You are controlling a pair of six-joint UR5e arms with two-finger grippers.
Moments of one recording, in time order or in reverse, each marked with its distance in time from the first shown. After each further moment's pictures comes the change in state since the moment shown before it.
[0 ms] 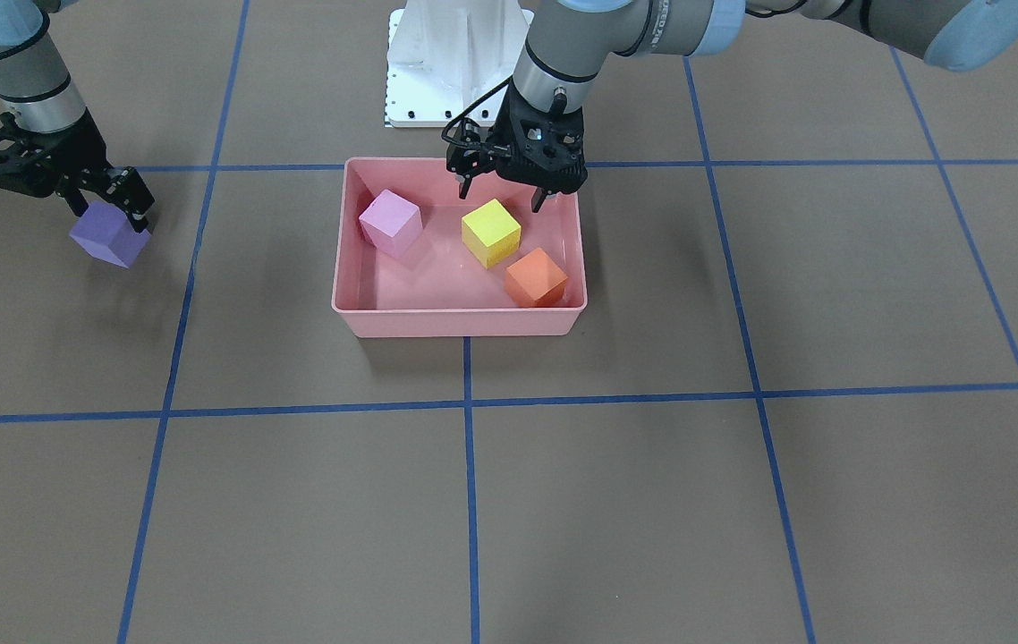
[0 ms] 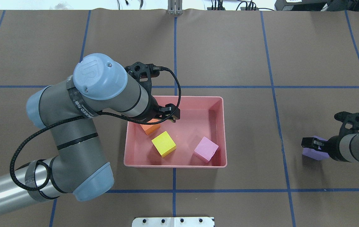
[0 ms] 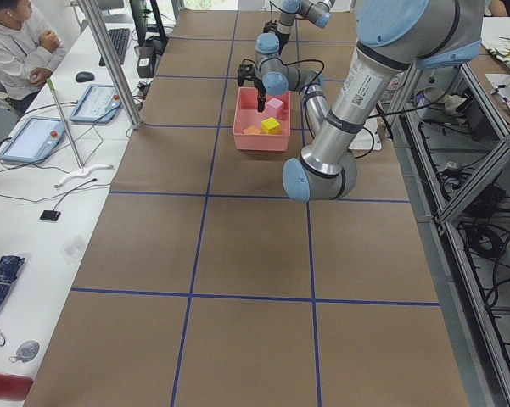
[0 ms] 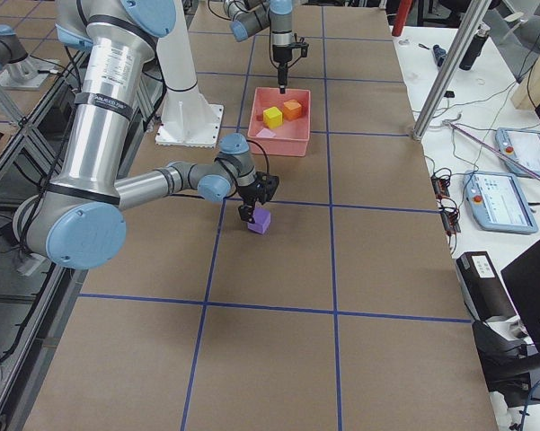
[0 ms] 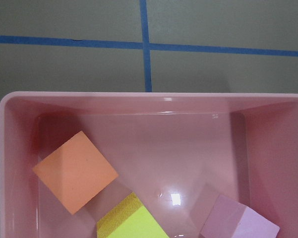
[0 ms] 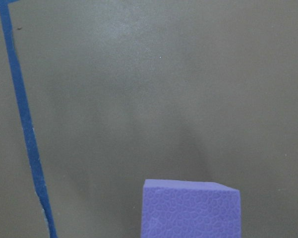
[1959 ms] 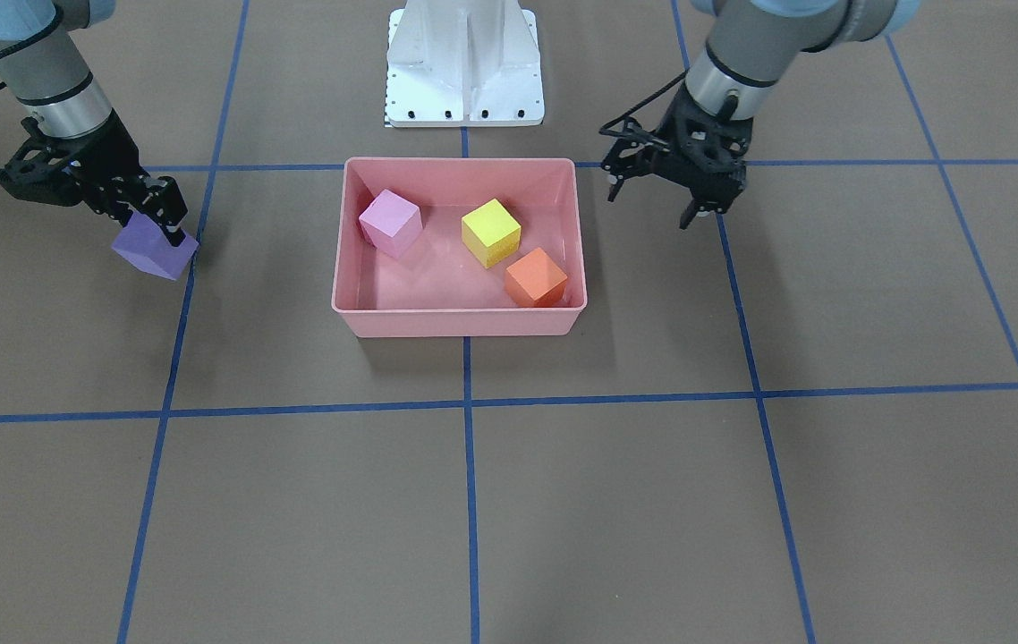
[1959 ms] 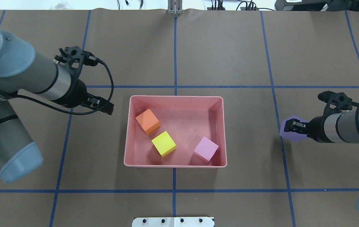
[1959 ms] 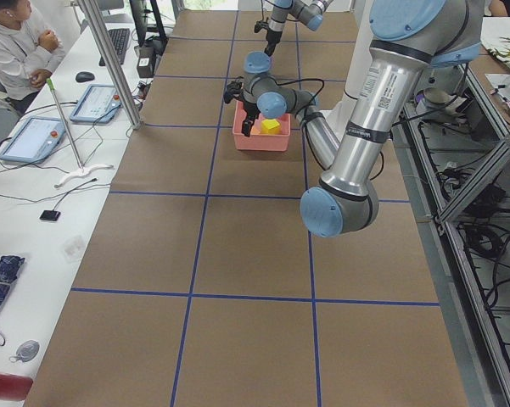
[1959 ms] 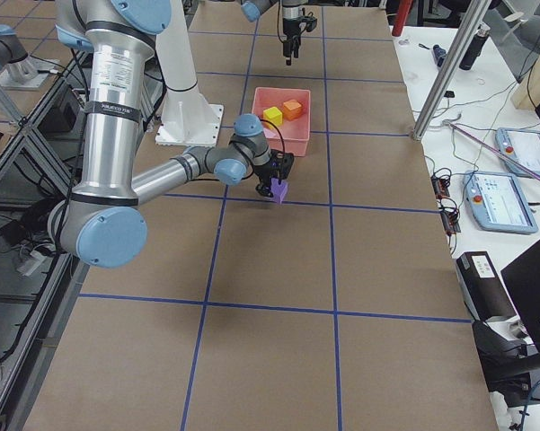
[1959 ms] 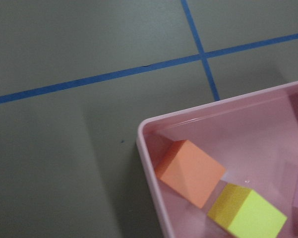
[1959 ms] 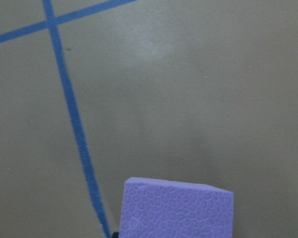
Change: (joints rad) left arm -0.230 0.347 -0.194 0.002 -0.154 0.536; right arm 0.104 0.199 0.016 -0.031 0.103 -0.037
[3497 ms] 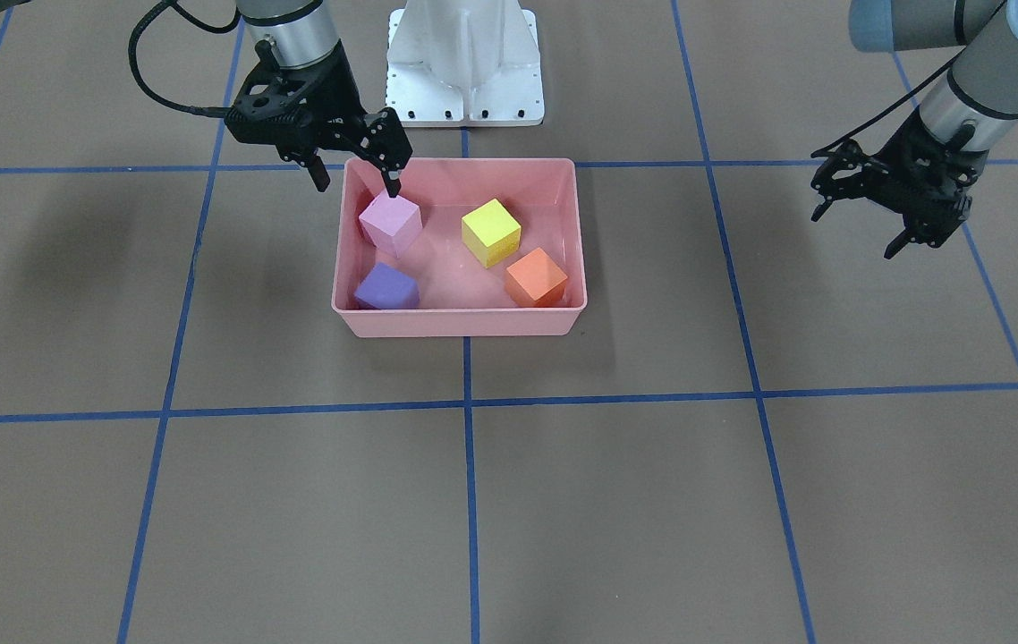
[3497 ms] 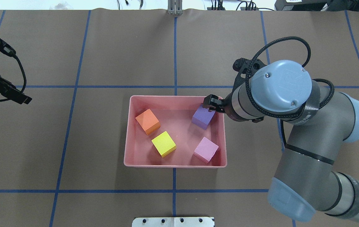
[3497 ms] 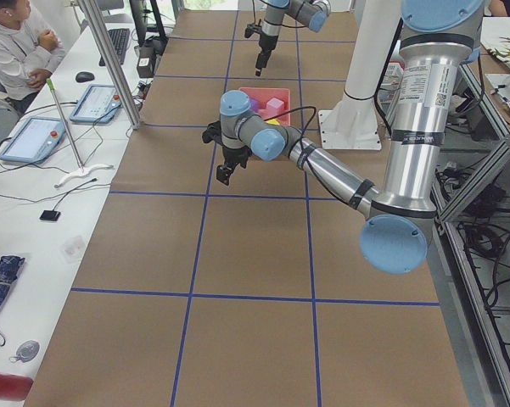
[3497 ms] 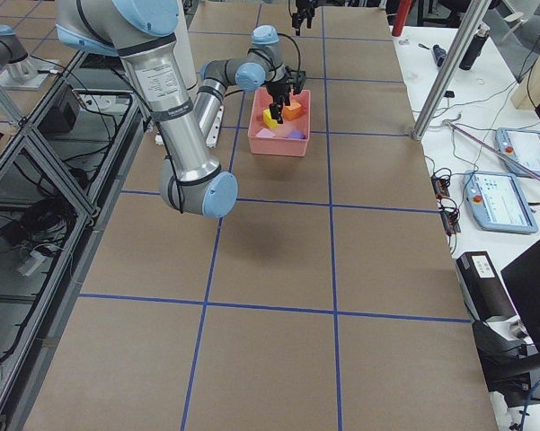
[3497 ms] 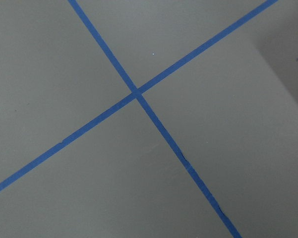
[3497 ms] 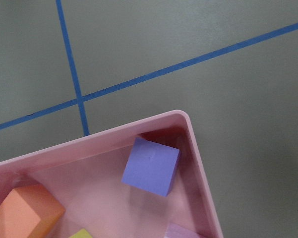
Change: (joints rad) left arm -0.279 0.240 0.029 -0.007 -0.116 0.519; right arm -0.064 0.607 0.051 -0.736 -0.053 -0.031
